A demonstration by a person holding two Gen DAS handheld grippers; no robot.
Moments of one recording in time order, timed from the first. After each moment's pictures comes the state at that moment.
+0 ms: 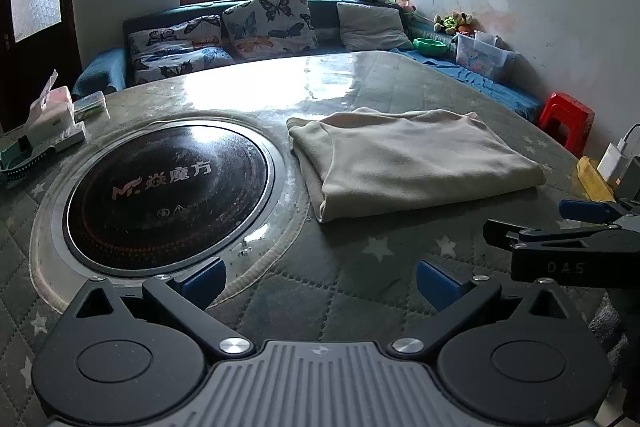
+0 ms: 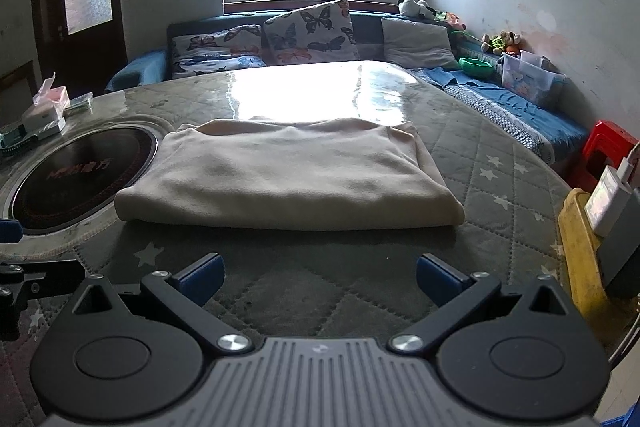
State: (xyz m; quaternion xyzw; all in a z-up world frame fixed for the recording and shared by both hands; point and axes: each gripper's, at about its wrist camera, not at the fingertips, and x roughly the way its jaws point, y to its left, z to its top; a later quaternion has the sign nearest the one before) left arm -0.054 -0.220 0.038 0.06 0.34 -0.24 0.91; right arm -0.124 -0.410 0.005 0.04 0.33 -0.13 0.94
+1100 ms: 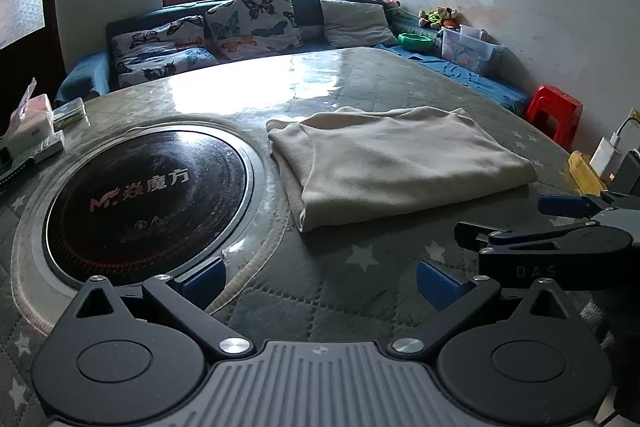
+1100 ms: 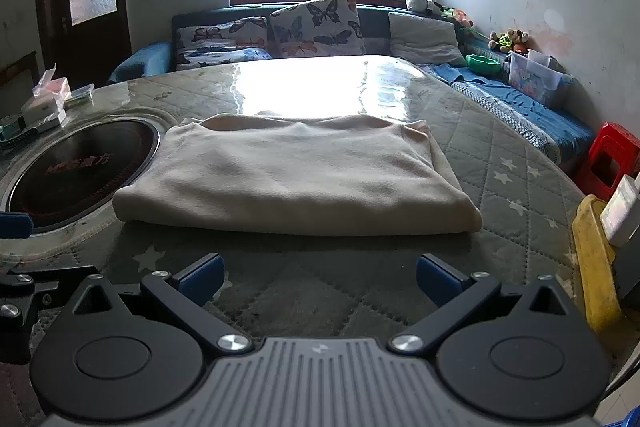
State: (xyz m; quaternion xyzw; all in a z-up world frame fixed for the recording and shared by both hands) left arm -0.044 -0.233 0.035 0.07 0.34 -0.27 0.90; right arm -0.107 -0.406 -0.001 0.03 0.34 -0.12 0.93
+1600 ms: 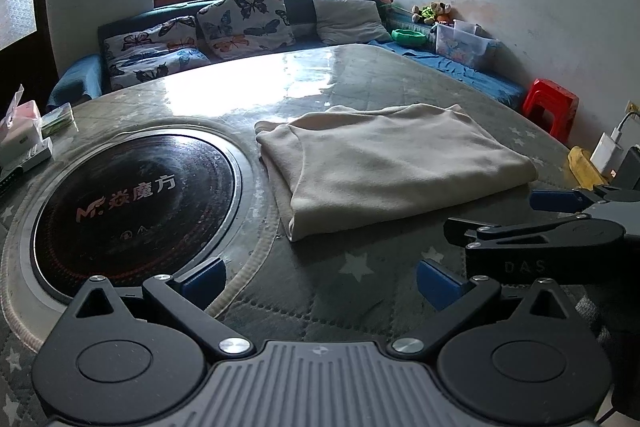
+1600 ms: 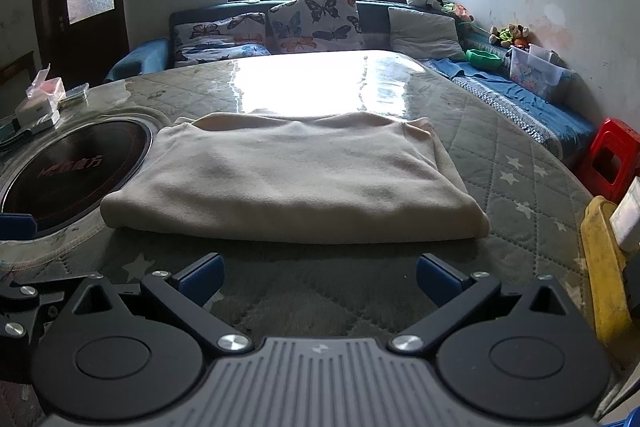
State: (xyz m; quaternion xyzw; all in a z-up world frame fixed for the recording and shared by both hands) left arm -0.035 -0.243 0.030 0.08 0.35 -0.27 0.89; right arm -0.095 -0.413 -0.005 0.04 0.34 -0.12 0.93
